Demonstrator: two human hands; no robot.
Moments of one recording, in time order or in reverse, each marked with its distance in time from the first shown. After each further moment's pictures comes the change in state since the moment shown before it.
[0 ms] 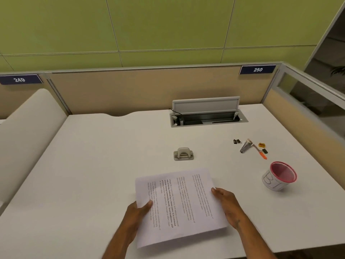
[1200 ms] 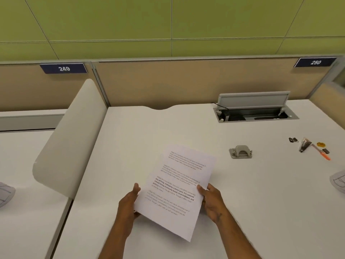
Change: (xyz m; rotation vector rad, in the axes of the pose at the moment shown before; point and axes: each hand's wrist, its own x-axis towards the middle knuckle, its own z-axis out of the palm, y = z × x) left_hand 0.009 0.072 -0.268 -0.060 0.277 -0.011; right_hand 0.015 0.012 0.328 0.315 0.019 0.127
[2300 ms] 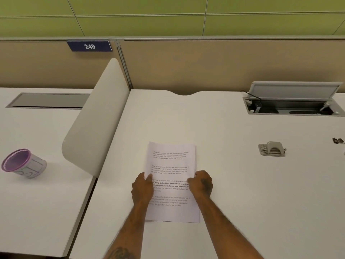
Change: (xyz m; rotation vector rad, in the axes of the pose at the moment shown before) left_hand 0.045 0.001 -0.009 0.663 0.392 0.073; right_hand 0.025 0.030 0.118 -1.050 0.288 -0.103
